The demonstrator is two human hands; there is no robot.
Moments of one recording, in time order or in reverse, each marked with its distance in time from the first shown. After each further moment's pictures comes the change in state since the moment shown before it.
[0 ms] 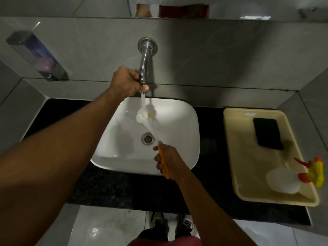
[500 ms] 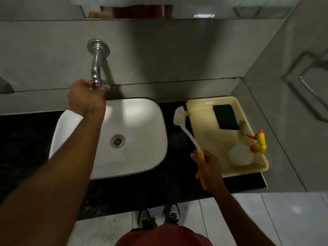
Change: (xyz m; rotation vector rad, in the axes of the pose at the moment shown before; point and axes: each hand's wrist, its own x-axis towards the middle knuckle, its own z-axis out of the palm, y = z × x) left_hand -0.041 -0.008 0.054 0.039 0.523 -0.080; right_hand -0.091 0.050 -0.181 -0.248 0.674 -0.494
